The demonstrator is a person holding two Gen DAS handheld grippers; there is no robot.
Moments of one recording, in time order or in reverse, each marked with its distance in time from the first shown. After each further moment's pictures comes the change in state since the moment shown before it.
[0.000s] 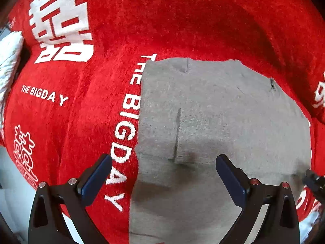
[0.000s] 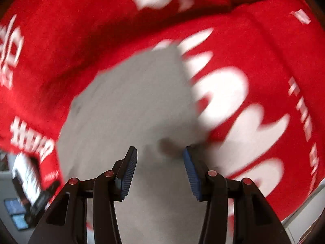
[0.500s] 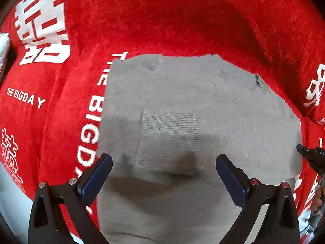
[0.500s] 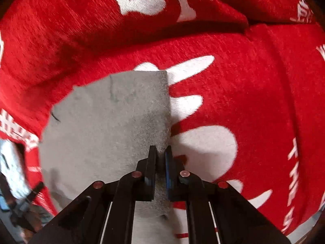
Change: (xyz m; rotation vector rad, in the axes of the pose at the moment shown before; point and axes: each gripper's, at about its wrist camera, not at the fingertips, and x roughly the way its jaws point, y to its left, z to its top) left arm 0.011 -0.044 0.004 0.032 0.028 -0.084; right arm 0.033 -0.021 0.063 -0.166 0.065 -0.057
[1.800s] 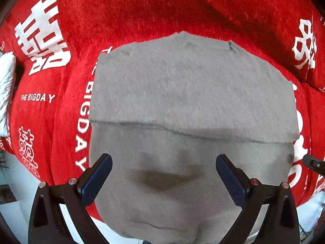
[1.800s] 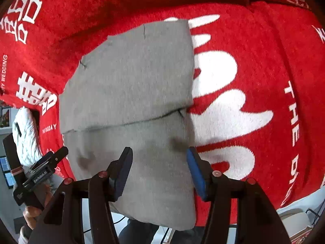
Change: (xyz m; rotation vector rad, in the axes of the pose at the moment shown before) left arm -0.038 -0.069 -0.055 0.102 0.056 0.132; right arm -0.044 0.013 -0.087 -0.076 0.166 0.129
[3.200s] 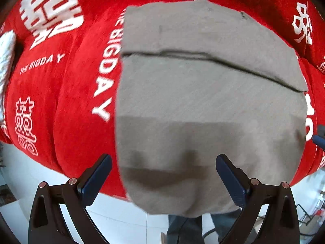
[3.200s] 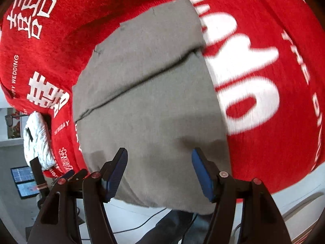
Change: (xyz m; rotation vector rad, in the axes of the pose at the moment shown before) left arm 0.020 0.087 -0.090 0.023 0.088 -0.059; right arm 0.009 0.017 -0.087 0.092 -0.058 0.104
